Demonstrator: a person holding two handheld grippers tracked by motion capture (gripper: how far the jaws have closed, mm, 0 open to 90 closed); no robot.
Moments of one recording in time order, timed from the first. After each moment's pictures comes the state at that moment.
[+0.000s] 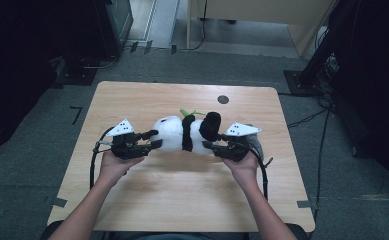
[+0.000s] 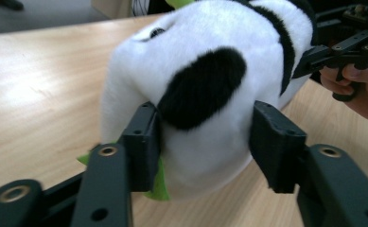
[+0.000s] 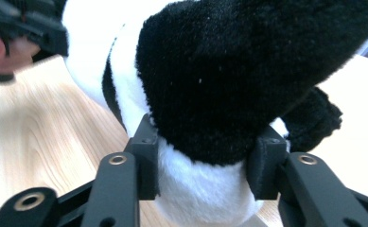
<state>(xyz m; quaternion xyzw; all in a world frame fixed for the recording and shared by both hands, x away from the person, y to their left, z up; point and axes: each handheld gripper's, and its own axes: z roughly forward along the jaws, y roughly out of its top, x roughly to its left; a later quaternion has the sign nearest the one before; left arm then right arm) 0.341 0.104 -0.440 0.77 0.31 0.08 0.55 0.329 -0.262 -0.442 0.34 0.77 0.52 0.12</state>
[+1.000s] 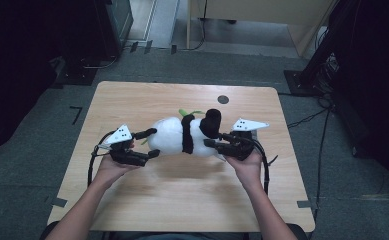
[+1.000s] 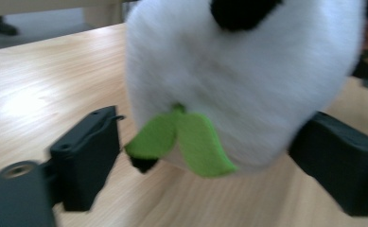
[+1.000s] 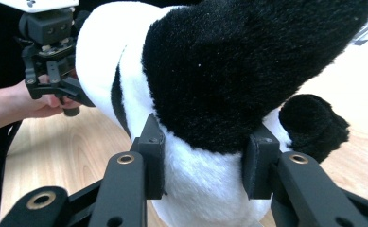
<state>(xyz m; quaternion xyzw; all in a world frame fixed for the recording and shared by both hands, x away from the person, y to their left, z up) 0.343 0.111 -0.463 0.79 0.28 0.08 0.55 0.324 -0.267 -0.421 0.35 0.76 0.55 0.06</state>
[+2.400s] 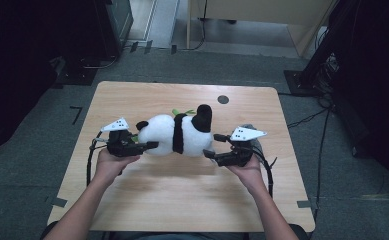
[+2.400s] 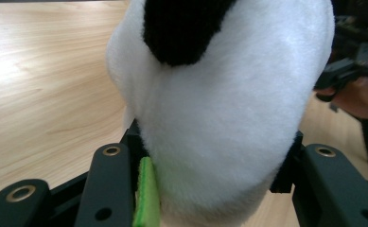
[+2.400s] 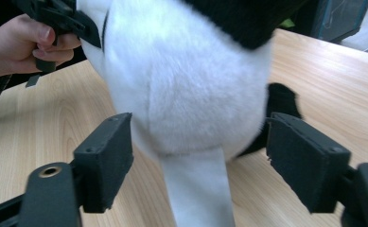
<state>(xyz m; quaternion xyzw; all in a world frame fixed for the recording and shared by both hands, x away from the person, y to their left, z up) 0.350 0.111 -0.441 0.77 0.33 -0.01 0.54 0.320 -0.269 -0.451 0.30 0.78 0.55 0.09</state>
